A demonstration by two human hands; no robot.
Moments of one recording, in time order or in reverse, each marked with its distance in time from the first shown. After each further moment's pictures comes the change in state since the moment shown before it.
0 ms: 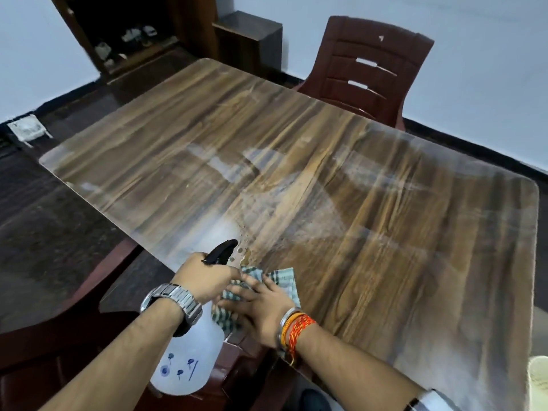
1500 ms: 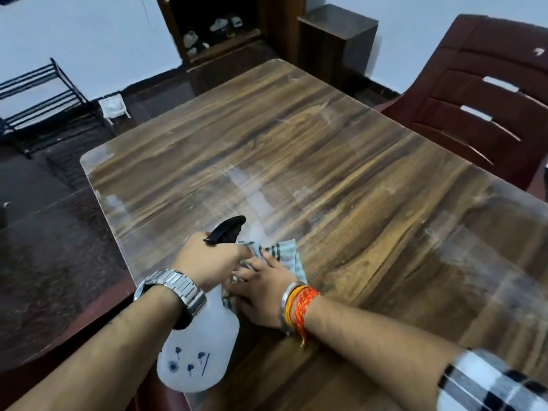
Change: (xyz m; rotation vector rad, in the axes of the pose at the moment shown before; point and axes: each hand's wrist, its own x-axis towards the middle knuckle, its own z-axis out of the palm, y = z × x) left_hand 0.137 0.086 -0.063 -0.382 0.281 -0.114; right_hand 0.199 0.098 -0.084 -0.174 -0.056 -0.368
